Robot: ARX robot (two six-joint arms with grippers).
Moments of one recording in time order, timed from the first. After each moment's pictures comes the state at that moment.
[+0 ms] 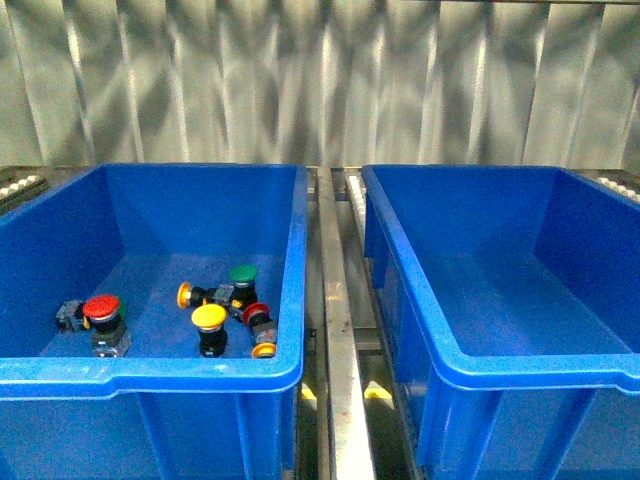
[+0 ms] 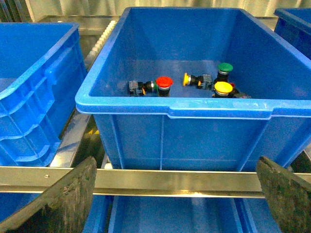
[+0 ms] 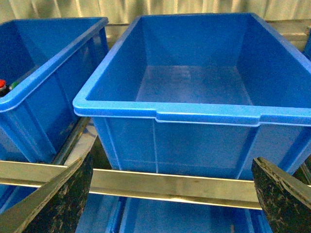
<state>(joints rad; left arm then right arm) 0.00 0.01 0.02 0.00 0.00 0.00 0.00 0.00 0.03 0.00 0.00 0.00</state>
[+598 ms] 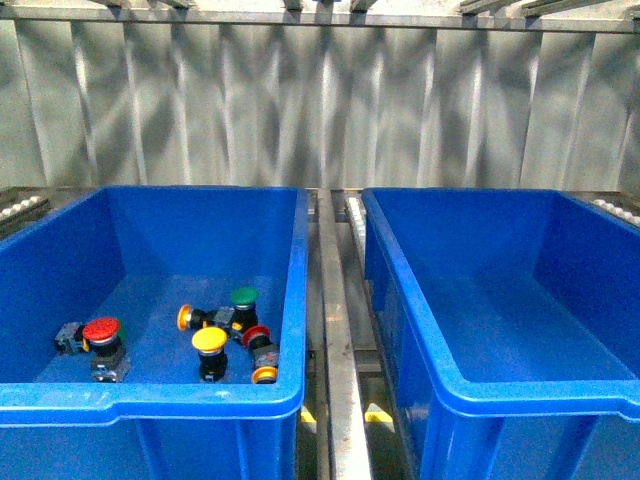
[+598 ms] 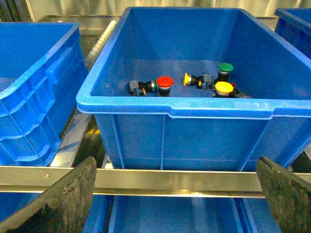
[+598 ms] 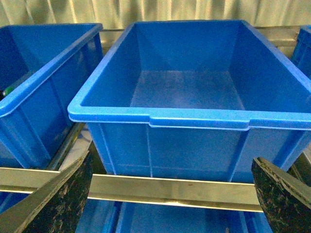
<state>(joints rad) 0.00 0.01 0.02 0.00 0.00 0.00 -0.01 0.00 0.03 0.00 0.00 0.00</state>
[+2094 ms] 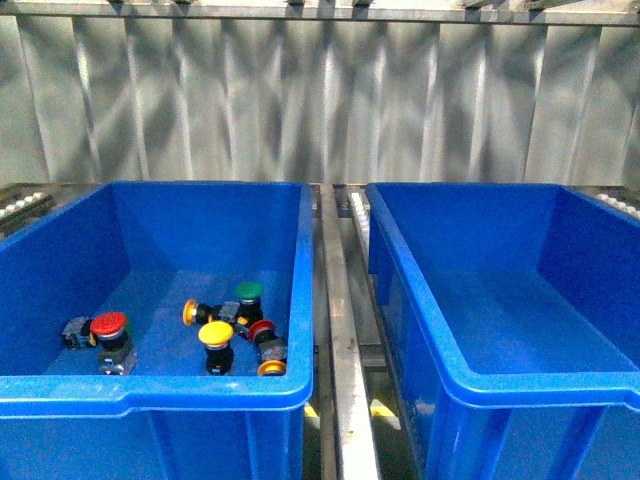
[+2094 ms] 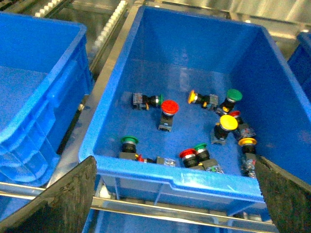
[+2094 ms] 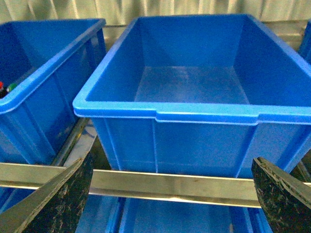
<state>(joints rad) 0.02 0.76 0.55 0.07 -0.03 -0.11 -0.01 0.00 0.03 0.00 0.00 0.00</state>
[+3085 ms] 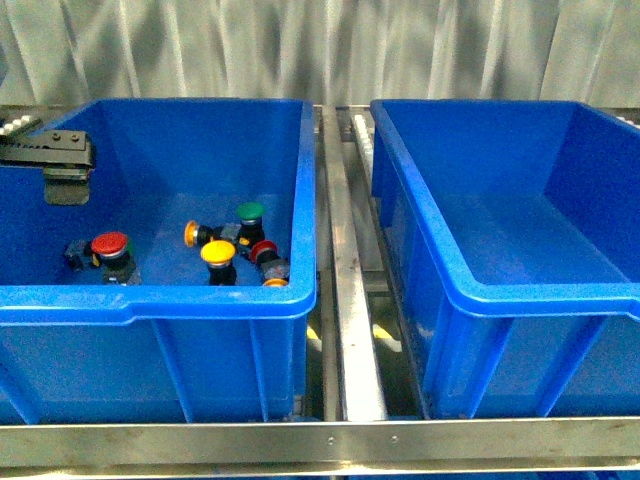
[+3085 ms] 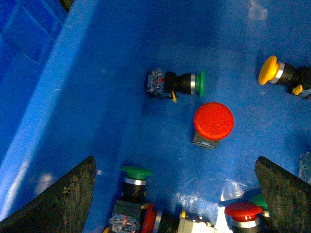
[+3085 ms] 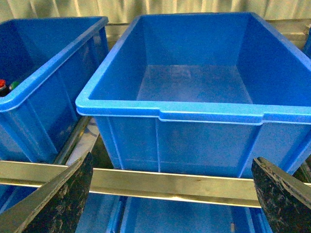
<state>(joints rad) -0.10 1.83 1.31 -0.01 -0.32 -0.14 0.00 0.00 0.03 0.00 0.00 0.00</state>
